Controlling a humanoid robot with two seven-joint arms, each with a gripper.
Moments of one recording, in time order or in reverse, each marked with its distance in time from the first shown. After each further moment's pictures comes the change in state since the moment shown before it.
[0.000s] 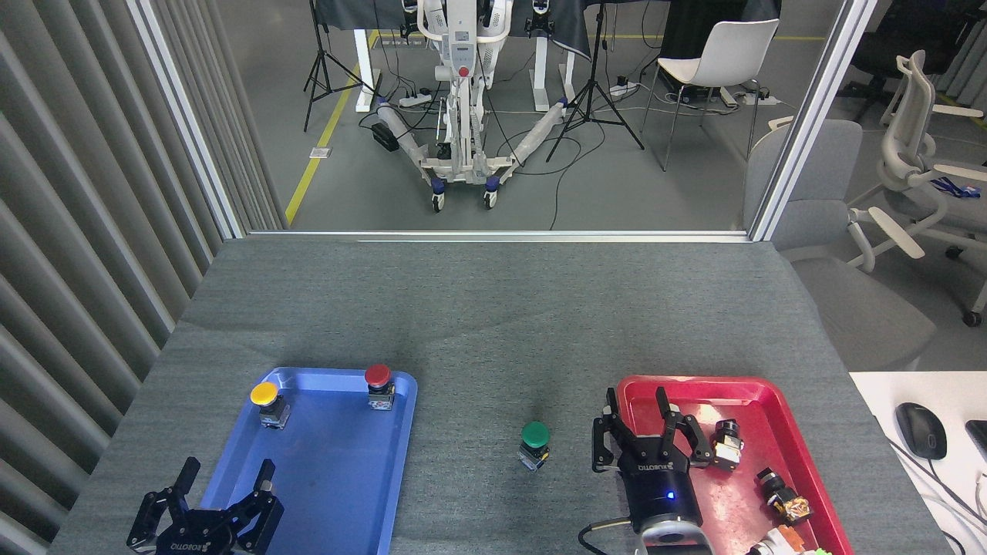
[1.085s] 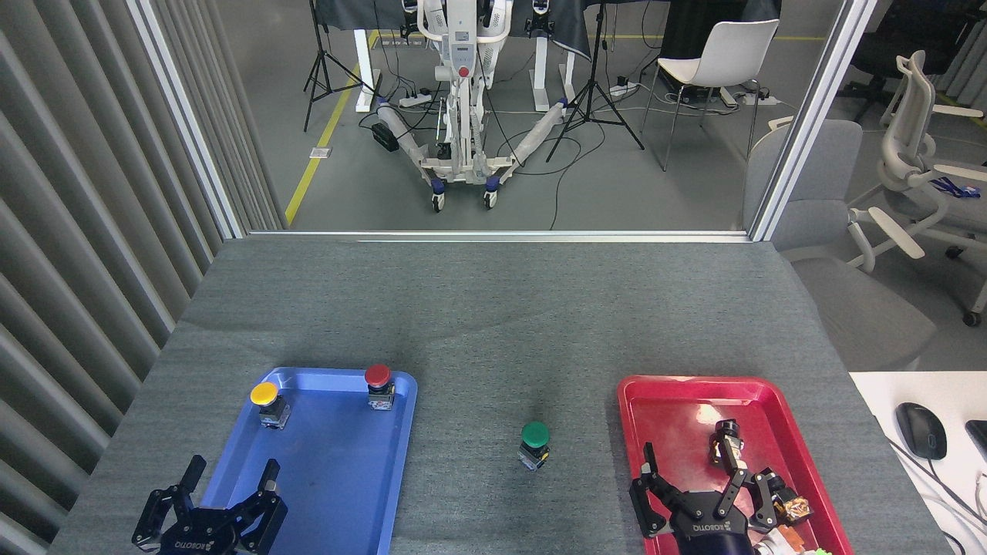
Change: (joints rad) left arm -0.006 -0.001 0.001 0.011 0.001 -0.029 -0.004; right arm 0.215 -0.033 -0.116 -0.193 -0.007 -0.130 -0.049
